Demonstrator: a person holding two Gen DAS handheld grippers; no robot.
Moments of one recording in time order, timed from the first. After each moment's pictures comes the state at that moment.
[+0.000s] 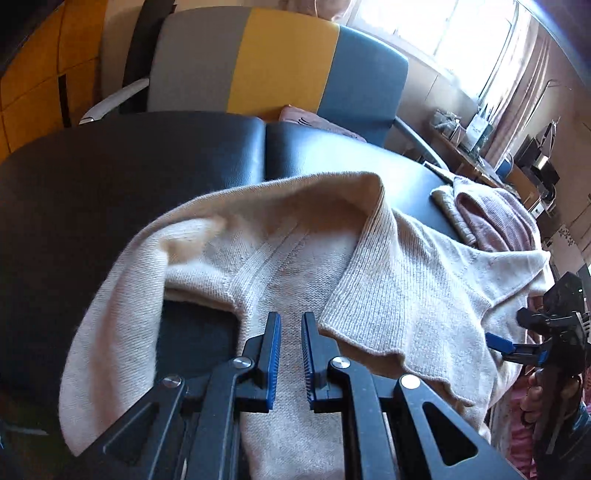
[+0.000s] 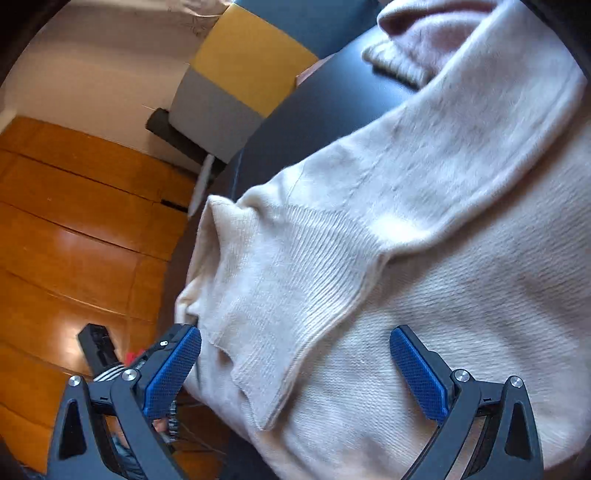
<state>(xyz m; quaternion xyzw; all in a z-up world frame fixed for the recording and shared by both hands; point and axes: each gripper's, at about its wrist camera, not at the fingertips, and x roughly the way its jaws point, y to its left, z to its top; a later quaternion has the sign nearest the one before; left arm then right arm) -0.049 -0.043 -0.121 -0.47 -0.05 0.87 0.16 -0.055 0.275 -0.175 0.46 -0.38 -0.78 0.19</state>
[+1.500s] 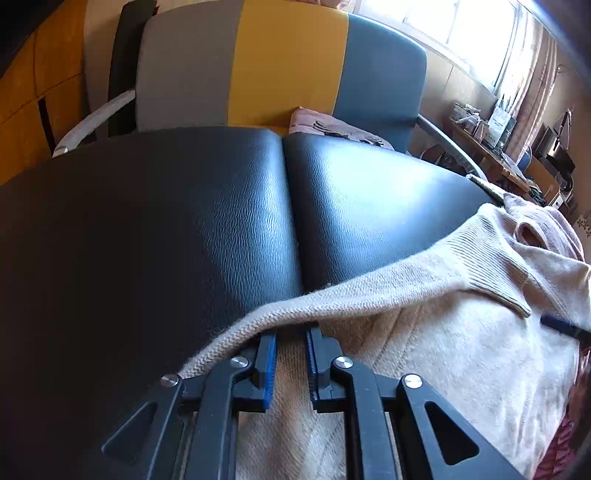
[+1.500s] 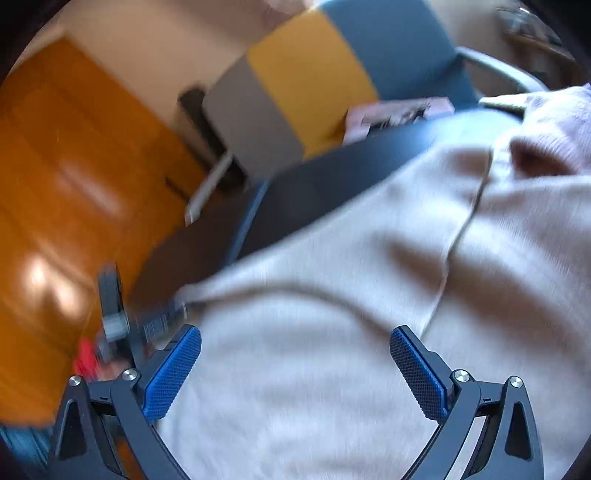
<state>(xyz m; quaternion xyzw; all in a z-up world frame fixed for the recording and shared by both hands) -0.190 -0.036 -0.154 -0.46 -0.01 0.88 0.14 -0.187 0.237 -0.156 0.44 -0.18 -0.85 0.21</state>
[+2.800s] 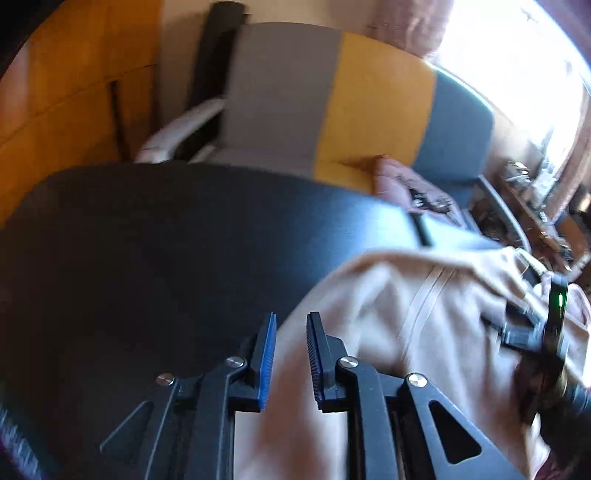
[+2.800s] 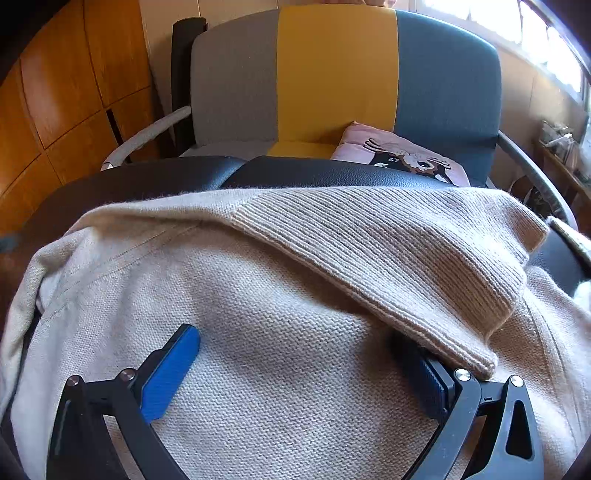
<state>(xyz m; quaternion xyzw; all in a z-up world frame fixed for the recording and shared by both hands) -0.211 -0.221 -0.094 -0.45 -0.07 0.89 0.04 -0.336 0.104 -0.196 0.43 0.02 -0.90 0.09</state>
